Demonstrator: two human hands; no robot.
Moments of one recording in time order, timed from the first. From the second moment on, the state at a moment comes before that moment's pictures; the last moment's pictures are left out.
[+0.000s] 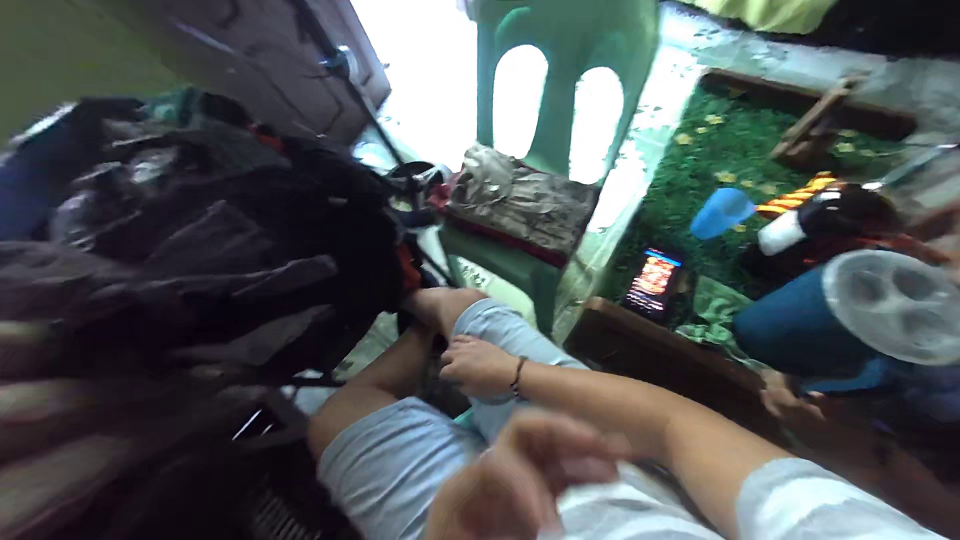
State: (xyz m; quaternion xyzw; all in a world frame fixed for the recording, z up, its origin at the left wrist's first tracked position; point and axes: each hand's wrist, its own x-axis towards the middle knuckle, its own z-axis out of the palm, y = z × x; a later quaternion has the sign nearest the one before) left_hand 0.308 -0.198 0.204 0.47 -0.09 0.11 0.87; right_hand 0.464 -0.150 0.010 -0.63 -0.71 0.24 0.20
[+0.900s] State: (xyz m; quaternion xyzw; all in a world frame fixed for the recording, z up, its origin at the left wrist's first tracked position) left_hand 0.317 -0.146 0.156 0.29 0.16 0.33 0.88; right_hand 0.463 -0.154 0.034 -0.63 -0.70 0.29 0.17
